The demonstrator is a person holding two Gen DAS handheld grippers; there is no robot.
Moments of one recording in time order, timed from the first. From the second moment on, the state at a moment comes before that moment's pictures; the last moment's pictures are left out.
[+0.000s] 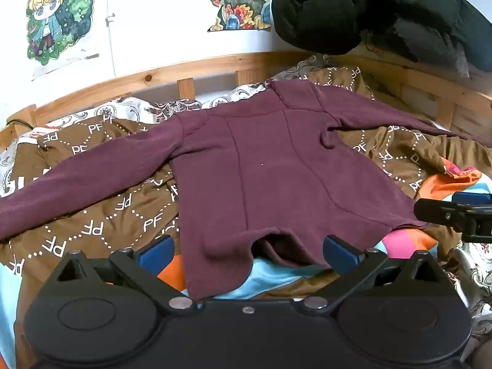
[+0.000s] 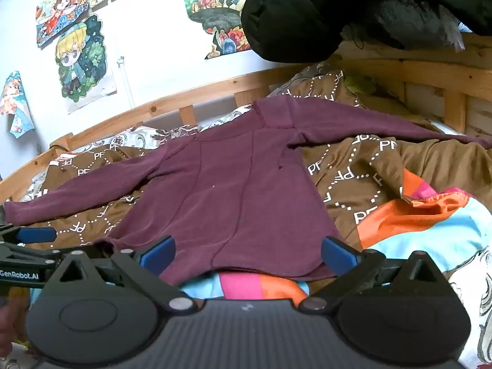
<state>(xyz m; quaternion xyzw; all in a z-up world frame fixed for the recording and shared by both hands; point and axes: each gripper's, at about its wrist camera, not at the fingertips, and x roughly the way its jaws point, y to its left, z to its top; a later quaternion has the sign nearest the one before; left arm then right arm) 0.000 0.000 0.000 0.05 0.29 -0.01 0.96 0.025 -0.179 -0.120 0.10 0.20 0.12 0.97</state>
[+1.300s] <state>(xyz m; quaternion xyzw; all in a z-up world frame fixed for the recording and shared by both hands) 0.000 0.000 0.000 0.05 0.29 -0.01 0.96 0.026 -0.178 -0.126 0.12 0.21 0.13 0.96</state>
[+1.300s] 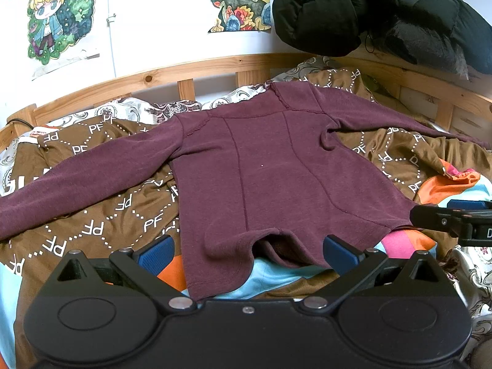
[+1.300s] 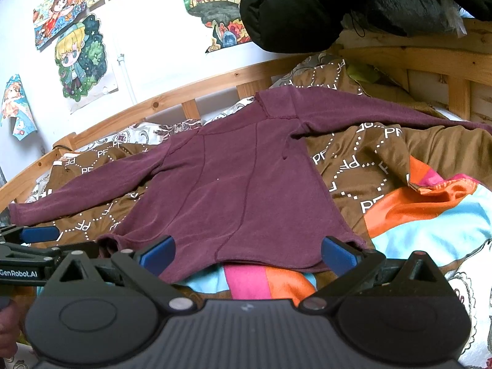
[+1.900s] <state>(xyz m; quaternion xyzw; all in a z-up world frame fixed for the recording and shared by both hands) 0.000 0.000 0.000 0.04 0.29 -0.01 0.96 0.026 -0.178 -0.126 0.12 0.21 0.13 0.96</state>
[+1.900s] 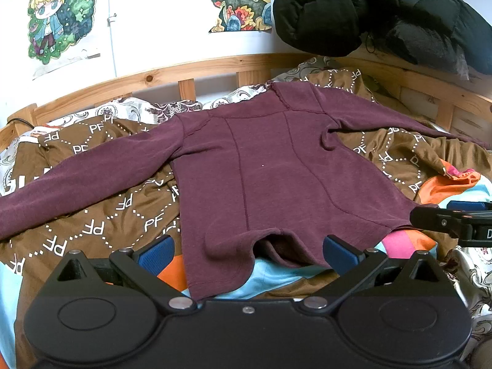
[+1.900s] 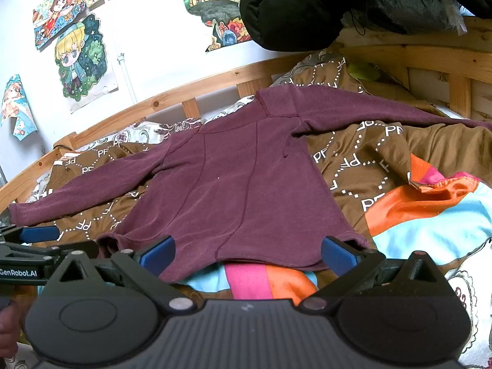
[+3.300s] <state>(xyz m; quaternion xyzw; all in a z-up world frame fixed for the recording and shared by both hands) 0.035 -0.006 0.011 0.10 0.32 -0.01 0.94 0.032 -0.186 -0.114 0.12 0.21 0.10 0.97</state>
